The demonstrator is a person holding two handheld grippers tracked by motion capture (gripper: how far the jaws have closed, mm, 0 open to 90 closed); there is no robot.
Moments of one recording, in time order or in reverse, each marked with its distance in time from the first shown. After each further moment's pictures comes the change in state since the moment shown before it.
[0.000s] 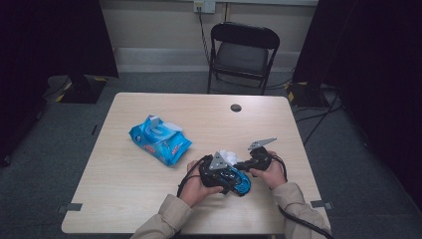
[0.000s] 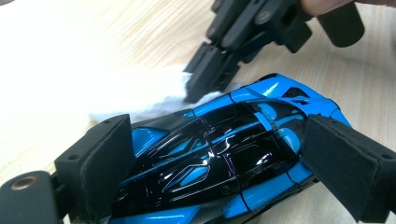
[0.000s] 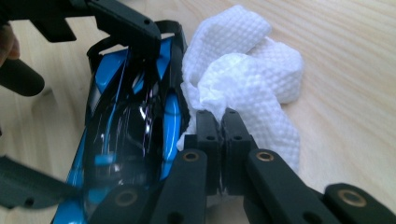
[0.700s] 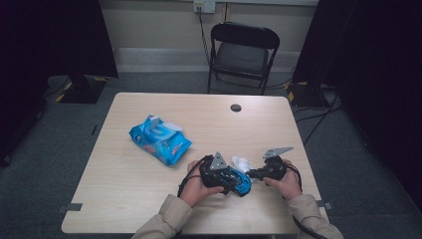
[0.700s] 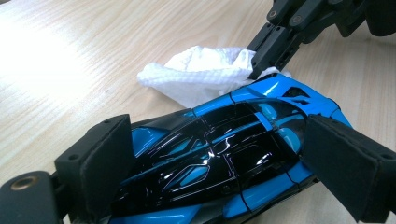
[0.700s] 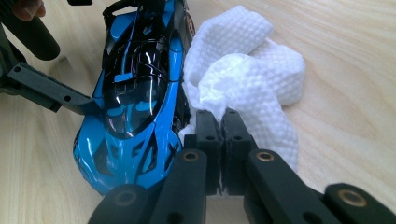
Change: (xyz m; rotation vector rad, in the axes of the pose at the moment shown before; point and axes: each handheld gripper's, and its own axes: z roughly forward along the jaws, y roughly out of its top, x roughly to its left) left arm -0.002 0.001 0.001 0.005 -0.003 -0.003; right arm 0.001 -0.036 -0.035 -0.027 -0.012 0.005
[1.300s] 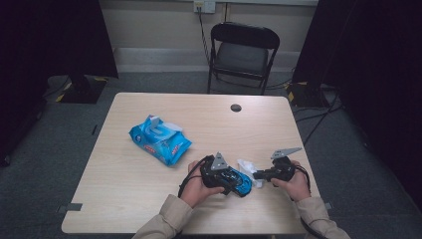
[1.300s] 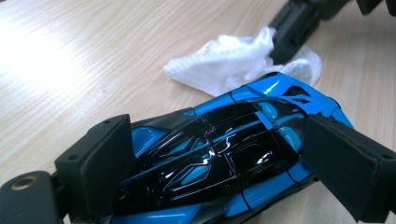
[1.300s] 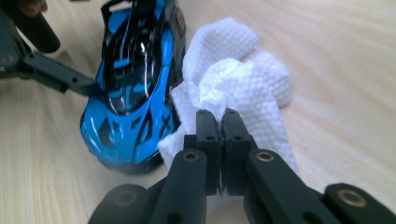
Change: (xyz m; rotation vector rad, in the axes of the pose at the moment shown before) left arm -0.002 0.001 0.001 0.001 0.001 -0.003; right arm -0.005 -0.005 -0.023 0.006 -0.018 0.020
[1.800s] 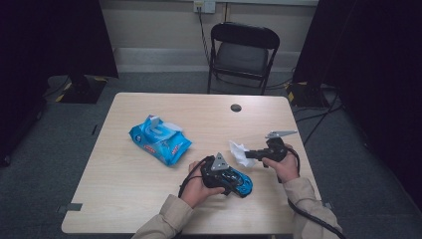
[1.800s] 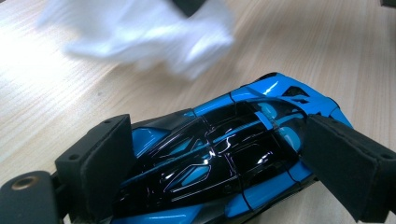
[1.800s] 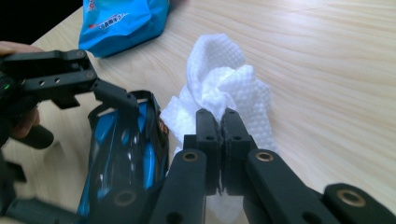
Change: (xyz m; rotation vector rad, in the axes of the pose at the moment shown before) left arm -0.001 0.000 0.001 -0.003 -0.008 0.003; right arm -0.011 0.057 0.020 -0.121 -0.016 0.065
